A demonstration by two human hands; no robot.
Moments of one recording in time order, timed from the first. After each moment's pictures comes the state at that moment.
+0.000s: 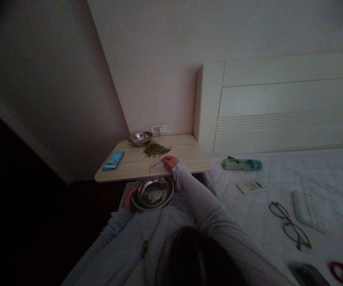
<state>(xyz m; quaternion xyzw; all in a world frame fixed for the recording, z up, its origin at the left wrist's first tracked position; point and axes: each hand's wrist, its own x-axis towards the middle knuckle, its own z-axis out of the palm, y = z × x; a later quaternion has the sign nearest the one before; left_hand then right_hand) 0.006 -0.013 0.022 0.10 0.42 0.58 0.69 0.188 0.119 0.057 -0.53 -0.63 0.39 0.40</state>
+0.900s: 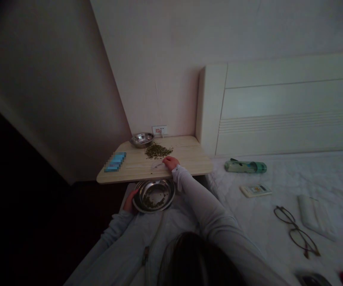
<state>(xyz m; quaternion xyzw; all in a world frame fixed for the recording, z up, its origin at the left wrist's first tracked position) 0.007 -0.014 0.025 0.10 0.43 0.59 0.68 0.180 0.116 0.064 -0.54 -0.64 0.35 0.42</state>
